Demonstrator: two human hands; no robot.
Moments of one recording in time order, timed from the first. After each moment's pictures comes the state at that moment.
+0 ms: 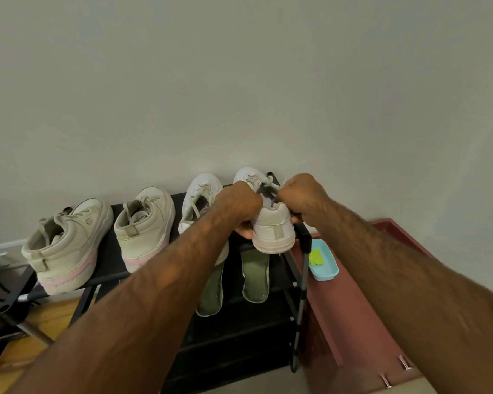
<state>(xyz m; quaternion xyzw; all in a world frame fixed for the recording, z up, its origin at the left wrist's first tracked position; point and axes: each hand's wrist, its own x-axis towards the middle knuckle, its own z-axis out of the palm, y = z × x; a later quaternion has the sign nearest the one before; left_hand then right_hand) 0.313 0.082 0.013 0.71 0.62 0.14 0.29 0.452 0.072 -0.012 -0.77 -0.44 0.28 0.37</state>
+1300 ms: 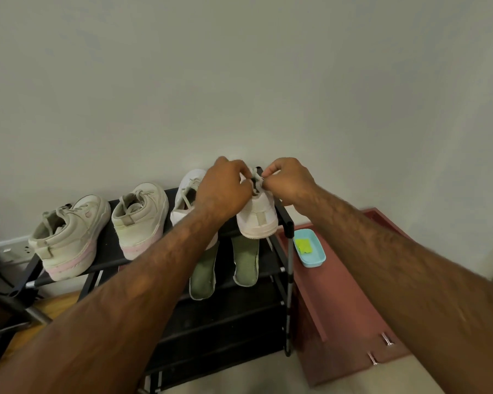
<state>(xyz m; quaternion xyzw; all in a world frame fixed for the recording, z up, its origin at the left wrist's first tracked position) 0.306 0.041 0.023 0.81 0.51 0.29 0.11 0.454 0.023 0.013 -0.72 -0.51 0.23 0.41</state>
